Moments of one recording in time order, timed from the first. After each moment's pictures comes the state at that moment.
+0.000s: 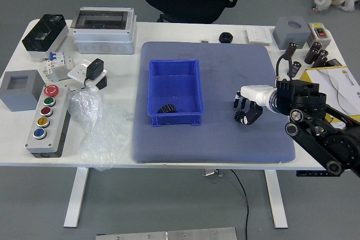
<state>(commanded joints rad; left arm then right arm) -0.10 0.12 -0.44 -0.27 0.76 -0.25 0.12 0.60 -0.37 0.86 1.30 -1.93 0.53 -0.44</state>
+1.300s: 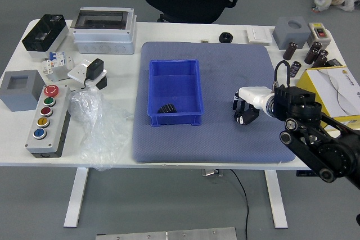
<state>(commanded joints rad) -0.10 0.11 -0.44 -0.27 0.76 -0.25 0.12 0.55 -0.34 0.87 1.28 -2.01 0.42 -0.42</state>
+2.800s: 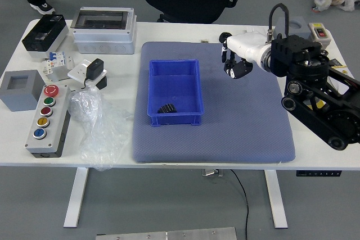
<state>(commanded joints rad) -0.10 0.14 -0.45 -0.26 0.75 -0.26 0.13 0.83 -0.37 0.77 1.41 -1.98 0.46 -0.44</state>
